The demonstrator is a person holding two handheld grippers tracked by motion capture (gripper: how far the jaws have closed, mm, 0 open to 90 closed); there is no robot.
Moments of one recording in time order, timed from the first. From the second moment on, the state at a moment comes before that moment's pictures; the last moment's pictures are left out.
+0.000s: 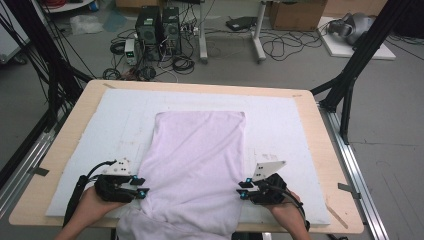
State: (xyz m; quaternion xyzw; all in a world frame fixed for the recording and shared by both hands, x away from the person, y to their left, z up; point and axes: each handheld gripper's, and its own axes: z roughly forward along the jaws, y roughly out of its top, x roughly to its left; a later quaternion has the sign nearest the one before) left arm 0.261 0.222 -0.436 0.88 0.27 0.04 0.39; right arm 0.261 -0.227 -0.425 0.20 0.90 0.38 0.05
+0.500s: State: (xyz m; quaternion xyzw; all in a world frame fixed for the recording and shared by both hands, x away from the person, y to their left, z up) left arm 0.258 0.234 -0.421 0.87 0.27 0.06 0.40; right arm 0.269 -0.219 -0.419 0.19 0.91 0.36 0.06
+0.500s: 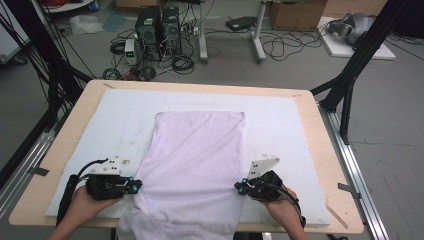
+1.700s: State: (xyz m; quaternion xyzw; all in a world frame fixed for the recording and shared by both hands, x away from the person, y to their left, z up) left arm 0.311 0.231 -0.407 0.85 0.31 0.09 0.41; right arm 0.330 -0.233 -0.398 0.25 0.89 0.37 0.11
